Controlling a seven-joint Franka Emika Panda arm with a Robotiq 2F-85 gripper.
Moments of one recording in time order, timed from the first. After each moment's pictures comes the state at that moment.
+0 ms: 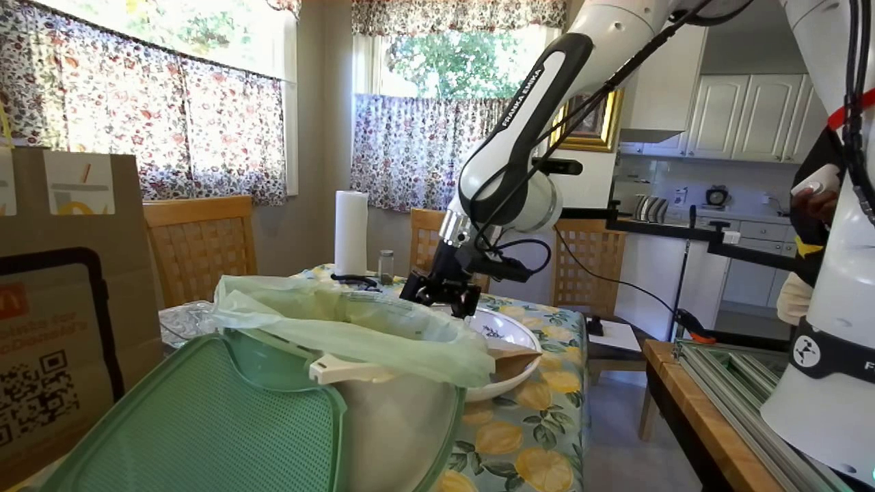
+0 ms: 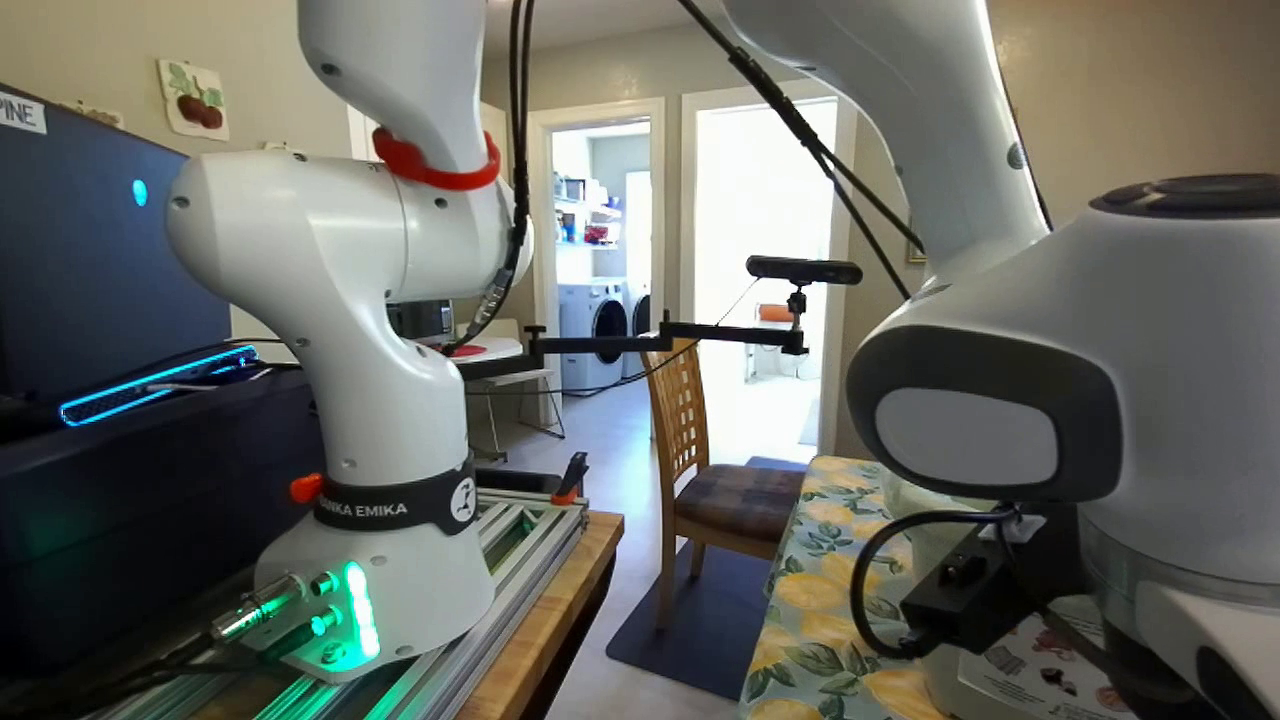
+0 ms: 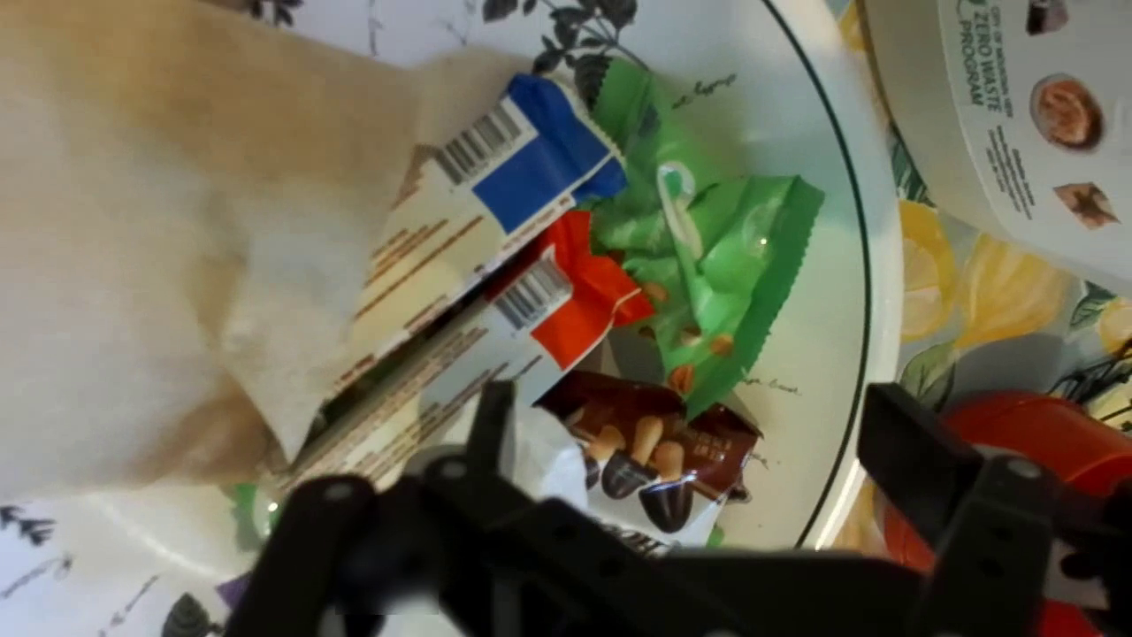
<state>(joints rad) -0.61 0.47 0.36 -2.36 0.29 3.00 0.20</state>
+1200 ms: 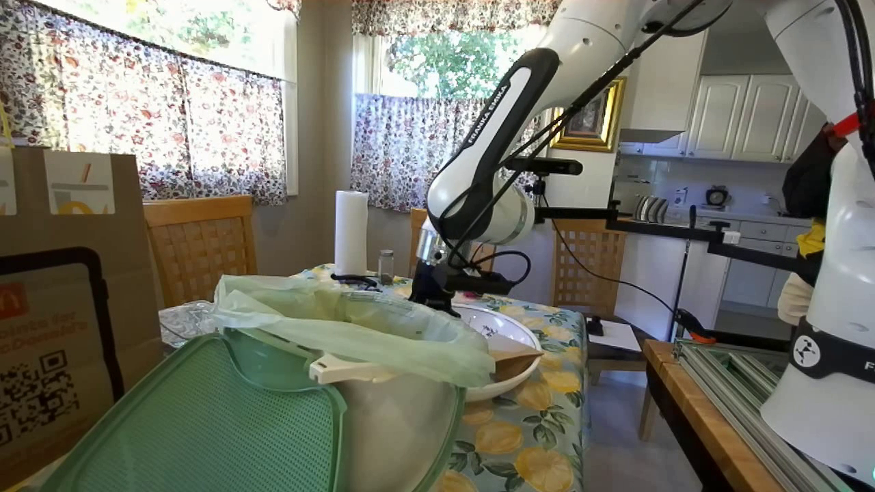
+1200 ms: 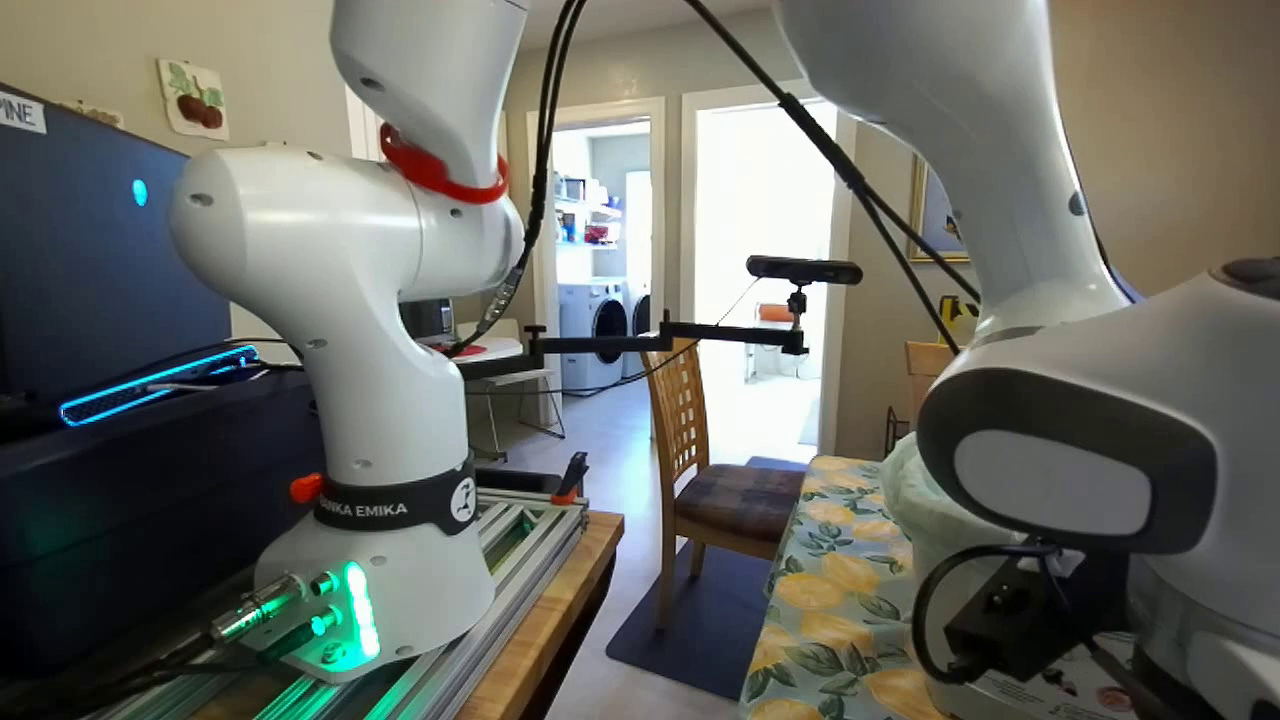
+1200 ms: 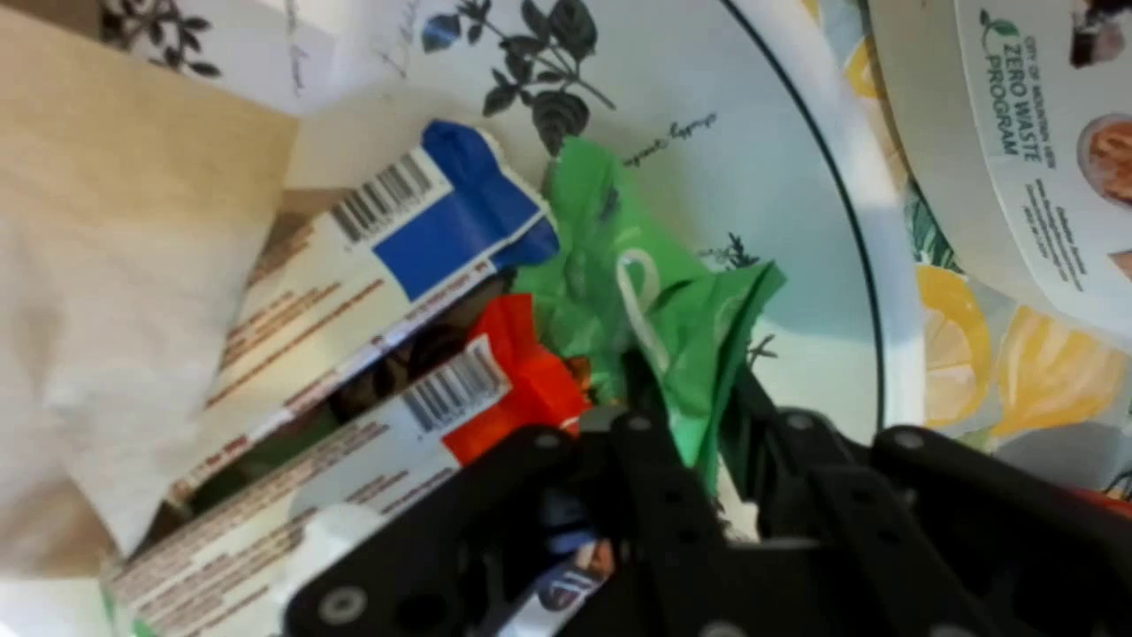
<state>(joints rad) -0.38 0.56 0.19 -2.22 0.34 2.86 0.20</state>
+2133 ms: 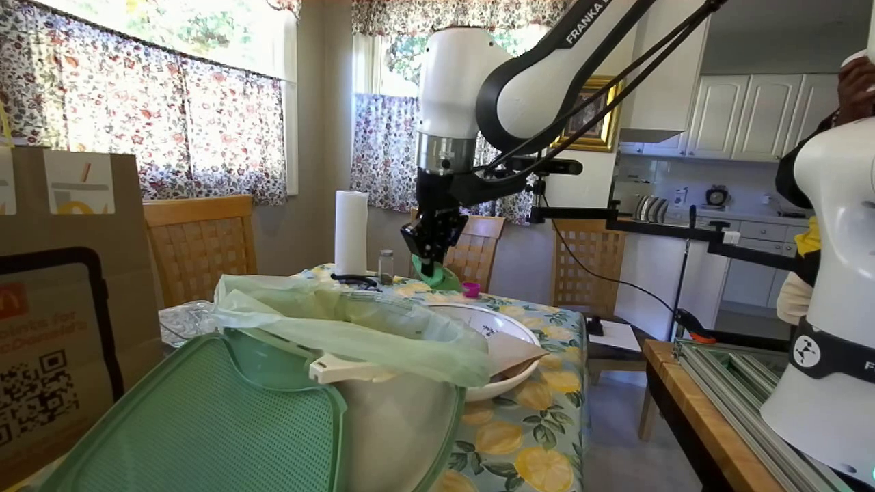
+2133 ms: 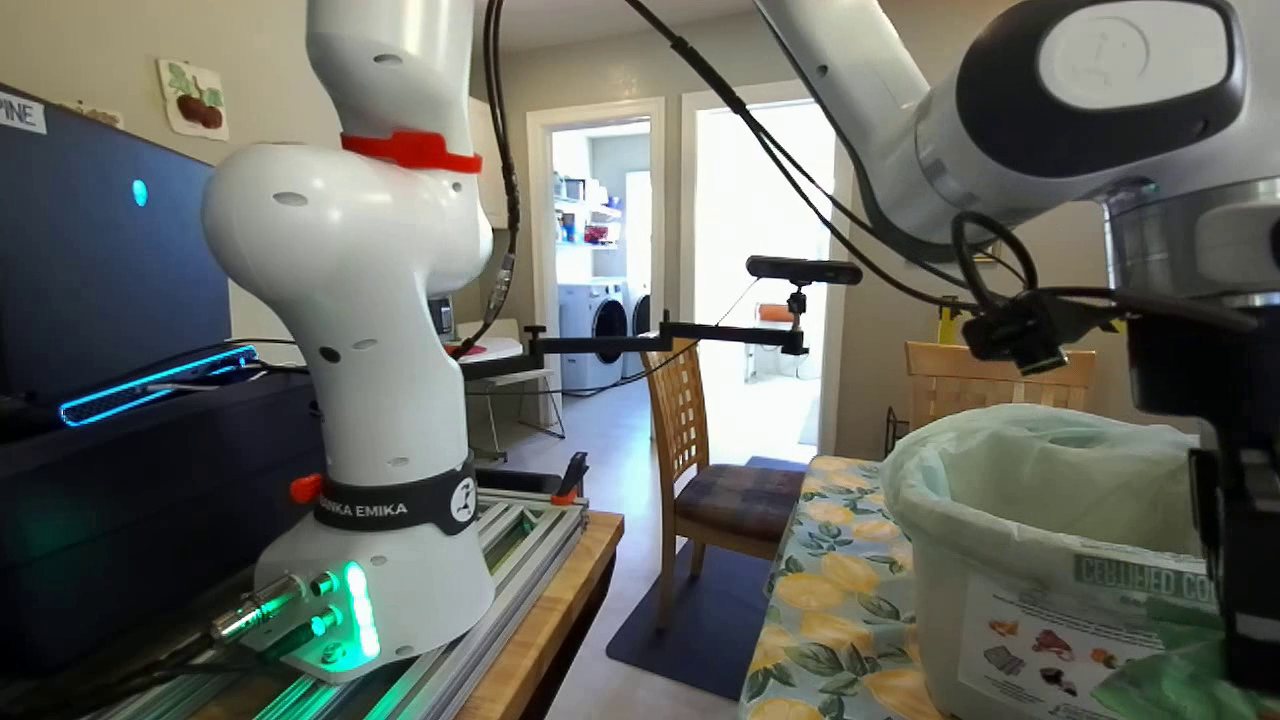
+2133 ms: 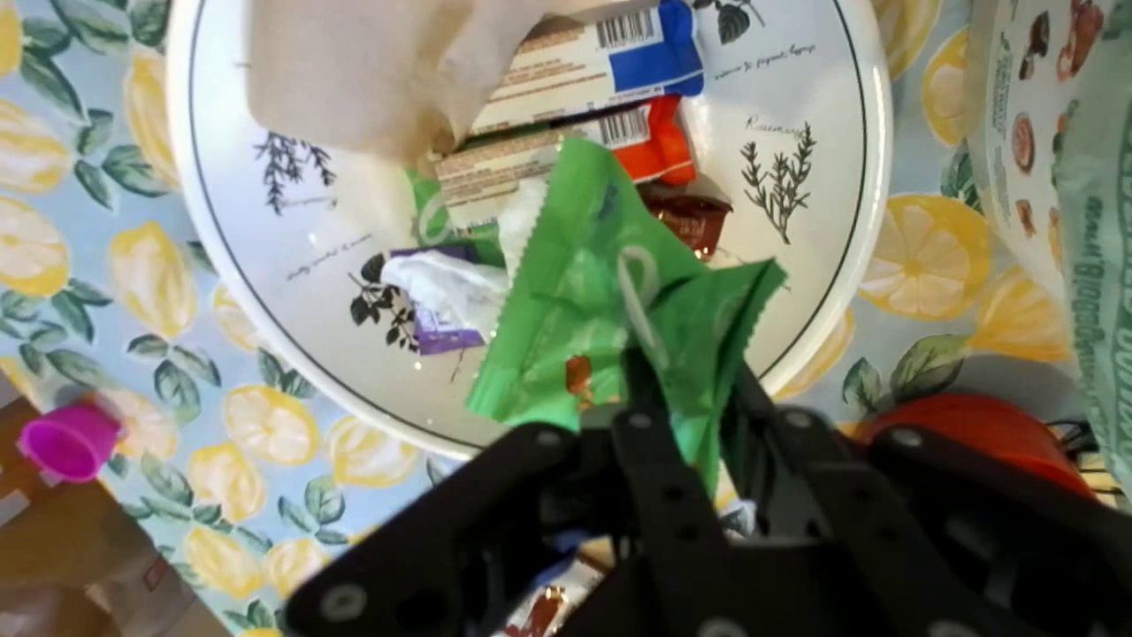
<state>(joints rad) 0.08 0.16 -0.24 -2.30 -0.32 2.57 0.62</state>
